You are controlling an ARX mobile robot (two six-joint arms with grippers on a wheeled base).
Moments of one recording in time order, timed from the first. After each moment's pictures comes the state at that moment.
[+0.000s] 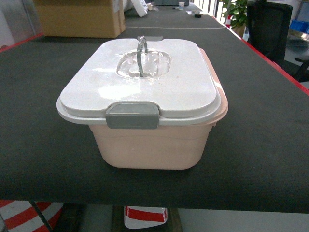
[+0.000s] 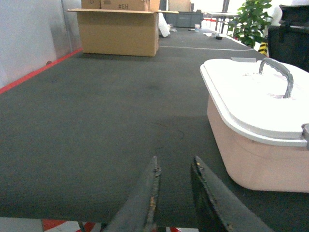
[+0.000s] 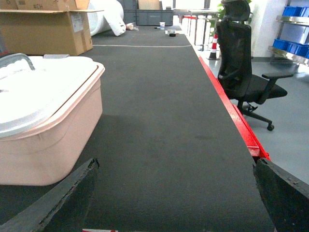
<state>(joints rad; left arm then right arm) 0.00 0.01 0.01 0.00 0.00 -0.02 0.00 0.00 0.01 -0.01 0.00 0.00</state>
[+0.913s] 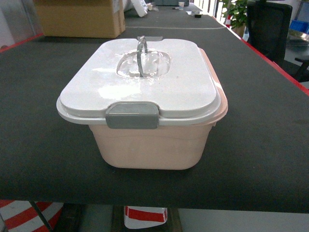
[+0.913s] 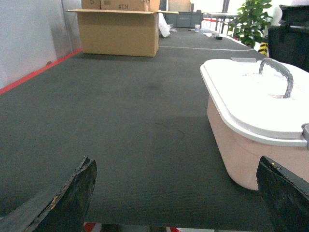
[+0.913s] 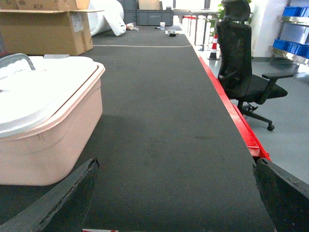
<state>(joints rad) 0.00 0.01 0.01 0.00 0.00 -0.01 0.00 0.00 0.01 -0.01 0.00 0.00</state>
